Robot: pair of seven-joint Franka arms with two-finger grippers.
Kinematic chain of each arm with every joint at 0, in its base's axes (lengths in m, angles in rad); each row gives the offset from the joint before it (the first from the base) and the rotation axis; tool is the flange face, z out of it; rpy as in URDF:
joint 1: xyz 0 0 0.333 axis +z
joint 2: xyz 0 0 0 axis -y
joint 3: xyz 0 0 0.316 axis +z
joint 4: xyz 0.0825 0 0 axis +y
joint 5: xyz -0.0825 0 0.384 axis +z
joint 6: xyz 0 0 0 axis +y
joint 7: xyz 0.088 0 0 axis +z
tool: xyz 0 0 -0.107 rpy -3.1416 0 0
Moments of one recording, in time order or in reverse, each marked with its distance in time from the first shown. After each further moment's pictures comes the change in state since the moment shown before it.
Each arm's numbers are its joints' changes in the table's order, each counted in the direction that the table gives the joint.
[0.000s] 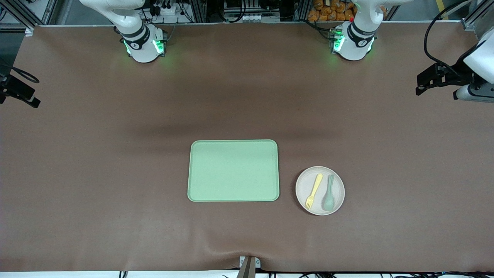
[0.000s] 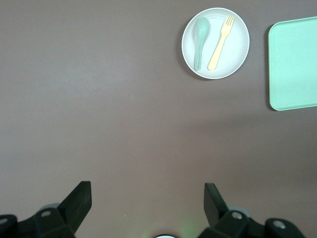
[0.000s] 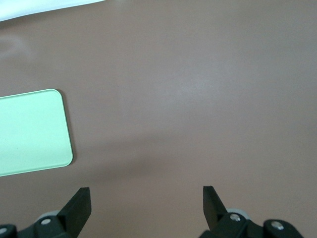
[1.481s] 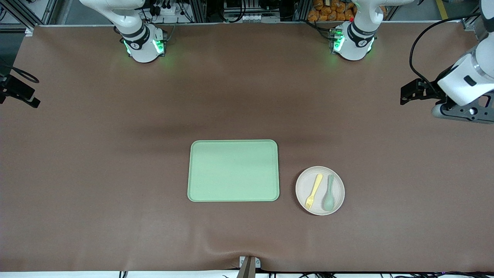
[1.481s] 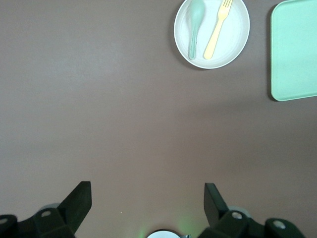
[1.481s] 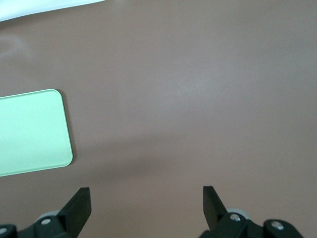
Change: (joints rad) left arm -0.022 -0.082 -0.012 0.005 0.000 -0.001 0.008; right arm 0.000 0.000 -0.001 0.000 0.000 0.000 0.000
